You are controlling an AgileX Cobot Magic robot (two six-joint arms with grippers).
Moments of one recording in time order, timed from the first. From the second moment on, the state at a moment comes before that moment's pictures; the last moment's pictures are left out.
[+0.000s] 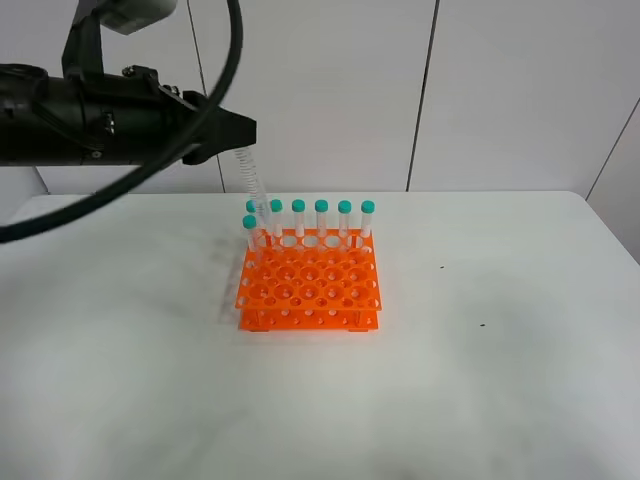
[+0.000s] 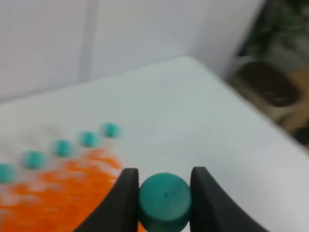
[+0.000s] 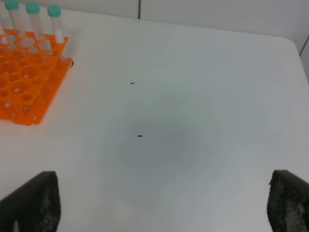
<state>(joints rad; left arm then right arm) -0.41 1.29 -0.92 -1.22 0.21 1.13 0.02 0.01 -0.50 0.07 1.03 -0.10</state>
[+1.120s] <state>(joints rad) -0.54 1.47 -0.86 0.17 -0.39 -0.12 0.02 0.01 -0.50 0.07 1.03 -0.10</state>
